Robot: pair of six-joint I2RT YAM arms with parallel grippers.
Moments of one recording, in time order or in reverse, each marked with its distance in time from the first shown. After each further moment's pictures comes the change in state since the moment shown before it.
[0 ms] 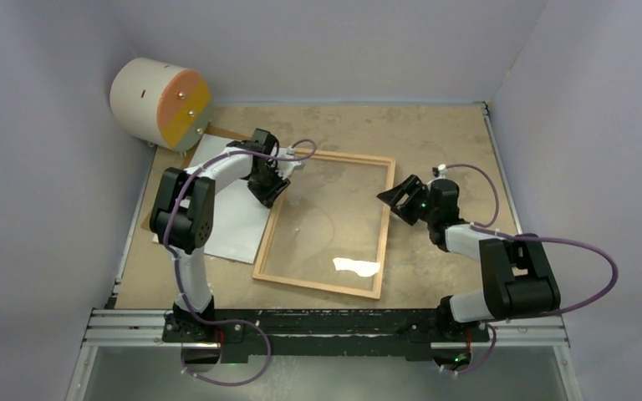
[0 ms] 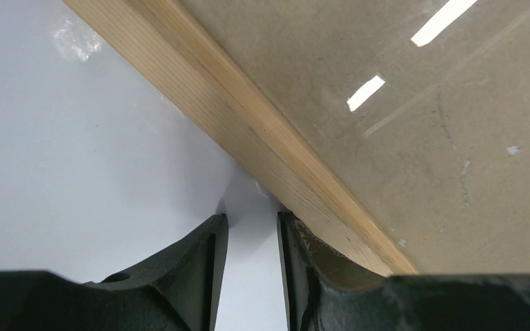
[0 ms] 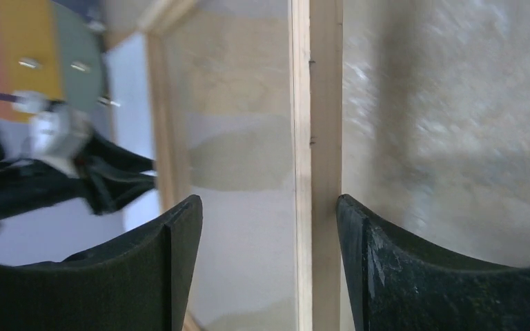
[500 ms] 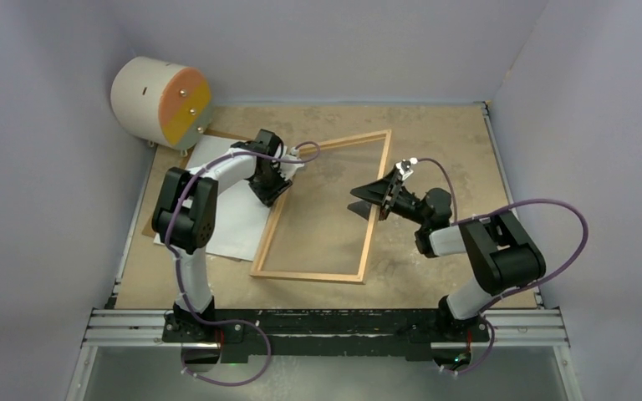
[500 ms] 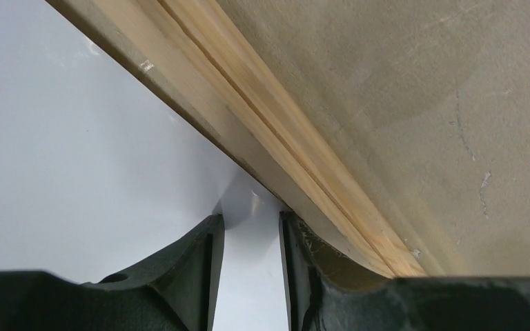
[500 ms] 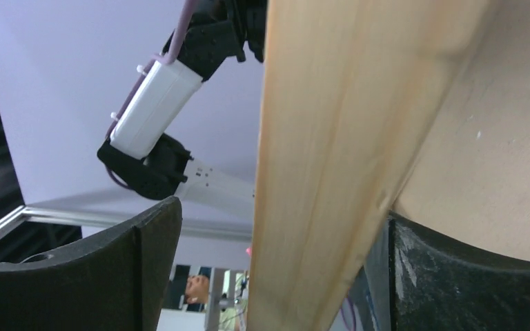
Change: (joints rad) left arm -0.024 0.007 -0.002 0.016 -0.078 0.014; right arm 0.116 0.155 -0.076 0.960 -0.447 0.673
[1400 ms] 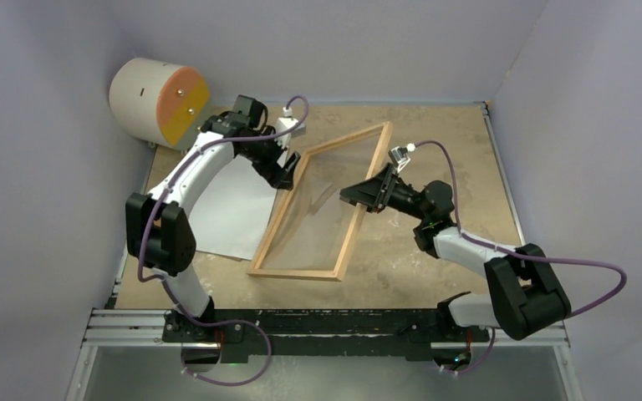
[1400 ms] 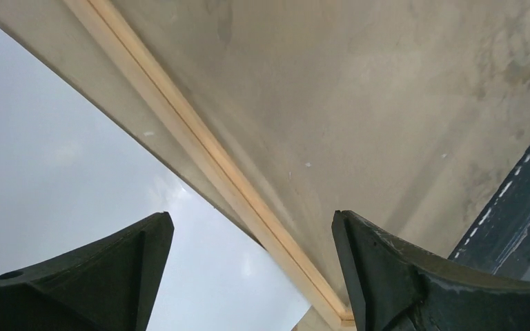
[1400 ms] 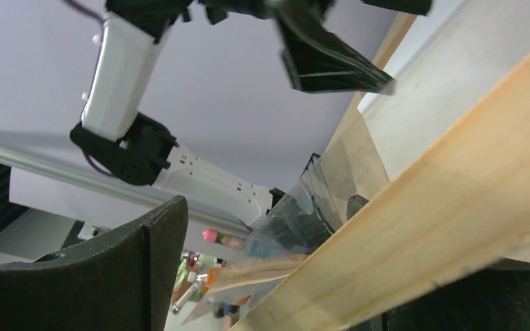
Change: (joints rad) left arm 0.034 -0.222 0.175 -0.195 0.347 -0.098; right arm 0.111 -0.264 0.092 -0.287 0.016 -0.234
